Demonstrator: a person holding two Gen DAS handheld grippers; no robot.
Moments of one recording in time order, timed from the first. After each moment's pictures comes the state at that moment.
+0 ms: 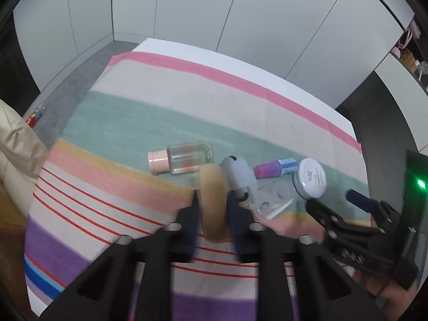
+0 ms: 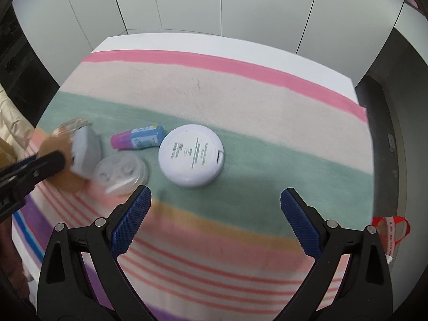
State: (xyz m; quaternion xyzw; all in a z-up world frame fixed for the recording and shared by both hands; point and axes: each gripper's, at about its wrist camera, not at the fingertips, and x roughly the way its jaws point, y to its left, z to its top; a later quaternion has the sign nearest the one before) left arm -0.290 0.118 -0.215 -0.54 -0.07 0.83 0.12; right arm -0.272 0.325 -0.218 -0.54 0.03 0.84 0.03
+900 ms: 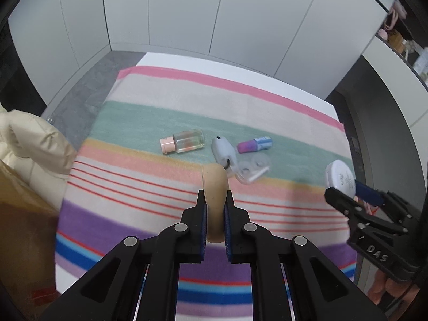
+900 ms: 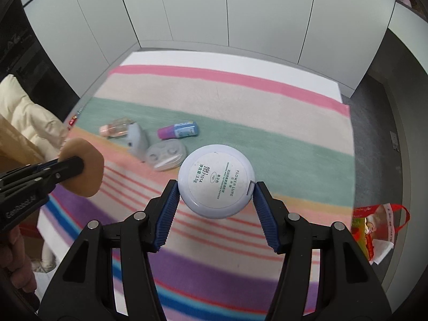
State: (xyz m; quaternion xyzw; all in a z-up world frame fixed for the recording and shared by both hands) left arm -0.235 0.114 -0.153 -0.53 -0.01 0.83 0.13; right arm -0.217 0.303 -0.155 -0.52 0.05 0.86 0.00
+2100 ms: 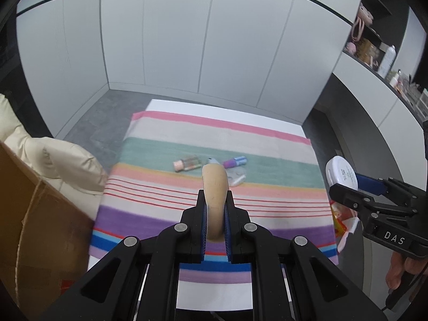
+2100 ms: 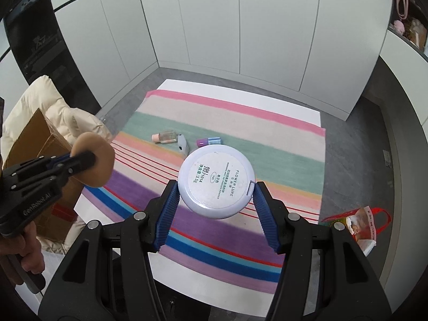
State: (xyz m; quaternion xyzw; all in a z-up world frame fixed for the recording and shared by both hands) left arm -0.153 0.074 -0.057 -0.44 -0.01 0.88 0.16; right arm -0.127 0.285 -0.035 -0.47 0.03 0.88 -0.02
